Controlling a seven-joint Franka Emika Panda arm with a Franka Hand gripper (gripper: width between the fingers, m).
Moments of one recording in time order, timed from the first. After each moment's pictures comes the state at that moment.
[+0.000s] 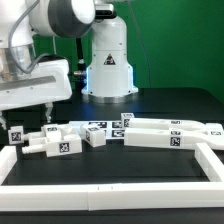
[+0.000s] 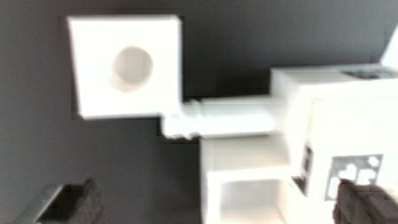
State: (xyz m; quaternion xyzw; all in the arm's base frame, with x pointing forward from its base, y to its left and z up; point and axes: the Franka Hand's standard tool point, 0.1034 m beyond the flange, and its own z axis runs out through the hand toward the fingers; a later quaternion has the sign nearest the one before) arm 0.402 -0.184 0.043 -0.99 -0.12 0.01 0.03
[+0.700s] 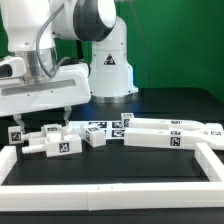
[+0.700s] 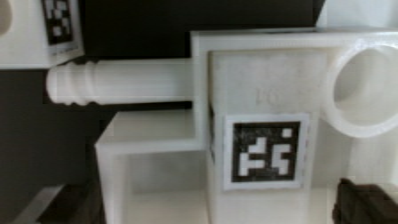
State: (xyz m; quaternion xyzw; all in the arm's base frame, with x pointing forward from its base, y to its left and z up) arm 0.404 -0.153 0.034 -0.99 -0.13 0.00 0.03
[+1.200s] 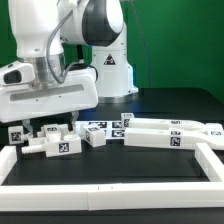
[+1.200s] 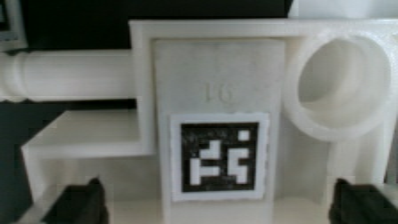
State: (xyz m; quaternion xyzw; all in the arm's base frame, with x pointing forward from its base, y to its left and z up) arm 0.404 -0.143 0.025 -0.99 -0.13 0.01 0.03
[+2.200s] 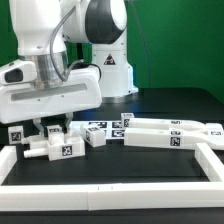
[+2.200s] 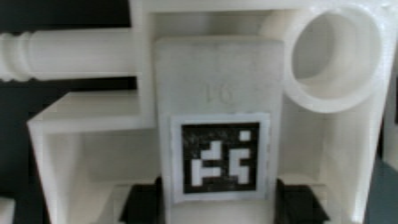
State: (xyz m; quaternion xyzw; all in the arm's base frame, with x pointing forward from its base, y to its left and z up) arm 0.431 -0.132 0.032 -0.99 -0.14 0.00 0.03
